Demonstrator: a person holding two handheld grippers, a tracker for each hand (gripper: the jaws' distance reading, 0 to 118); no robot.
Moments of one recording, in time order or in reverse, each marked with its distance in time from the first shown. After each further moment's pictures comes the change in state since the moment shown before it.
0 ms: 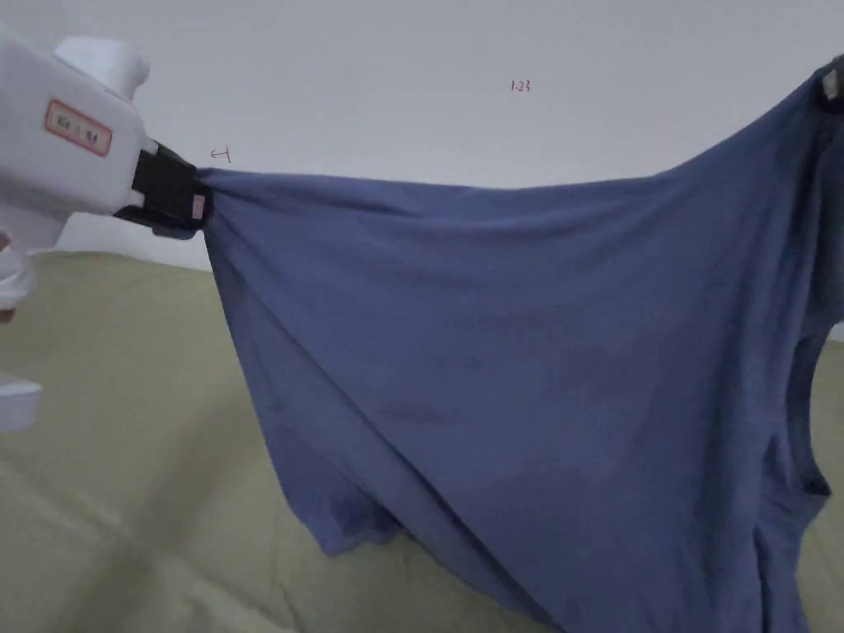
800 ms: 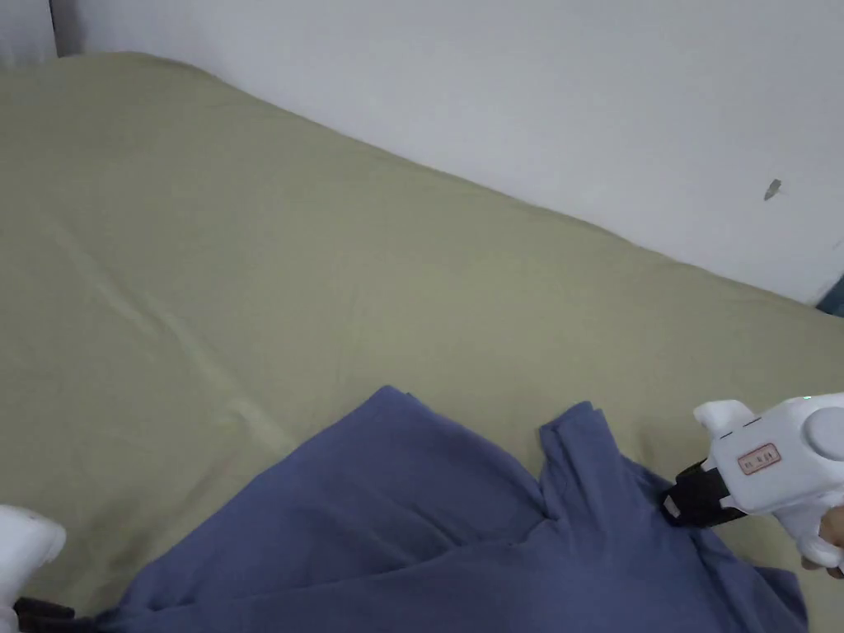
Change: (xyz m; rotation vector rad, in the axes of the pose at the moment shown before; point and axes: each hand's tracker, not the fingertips) left arm 0.043 -0.379 0.058 -0.607 -0.209 0.277; right arm -0.108 -0.330 -0.096 -1.030 0.444 0.151
